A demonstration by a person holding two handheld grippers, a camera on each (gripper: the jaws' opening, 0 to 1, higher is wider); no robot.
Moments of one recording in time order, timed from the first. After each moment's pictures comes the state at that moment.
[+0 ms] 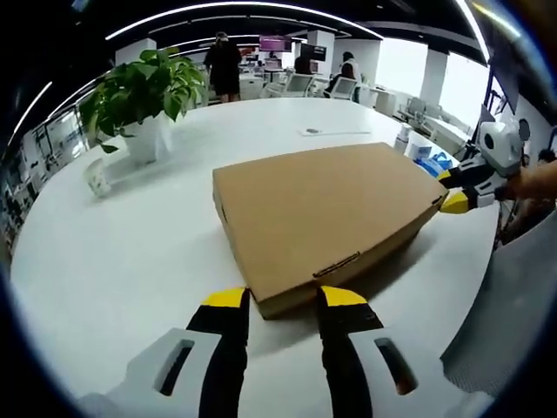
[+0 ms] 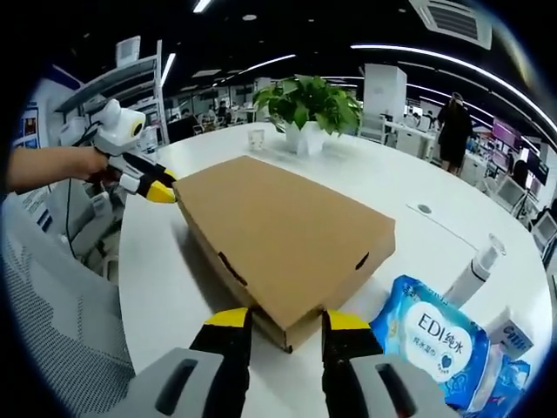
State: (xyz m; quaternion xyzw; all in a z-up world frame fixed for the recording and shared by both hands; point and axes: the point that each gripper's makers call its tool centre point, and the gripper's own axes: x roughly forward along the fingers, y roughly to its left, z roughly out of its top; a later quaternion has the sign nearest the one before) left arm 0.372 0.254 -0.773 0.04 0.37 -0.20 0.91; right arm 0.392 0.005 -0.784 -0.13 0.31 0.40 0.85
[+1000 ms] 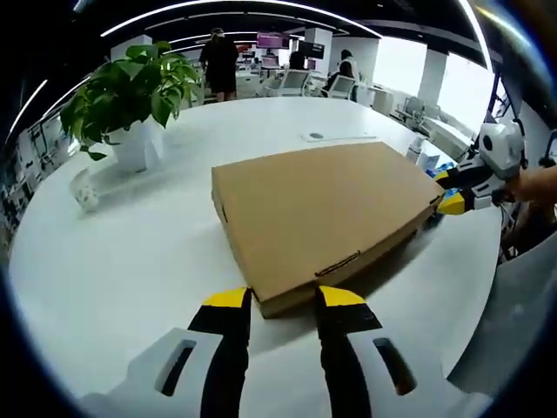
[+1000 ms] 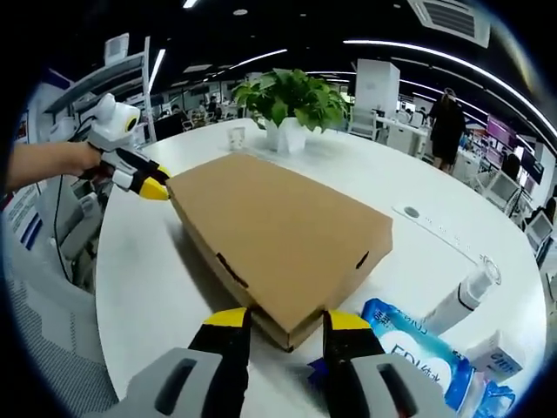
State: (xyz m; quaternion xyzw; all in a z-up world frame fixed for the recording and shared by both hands) left arm 0.420 0.249 -0.773 0.04 0.37 -0.21 0.90; right arm 0.441 -0.001 -0.784 -0.14 0.32 0.37 0.86
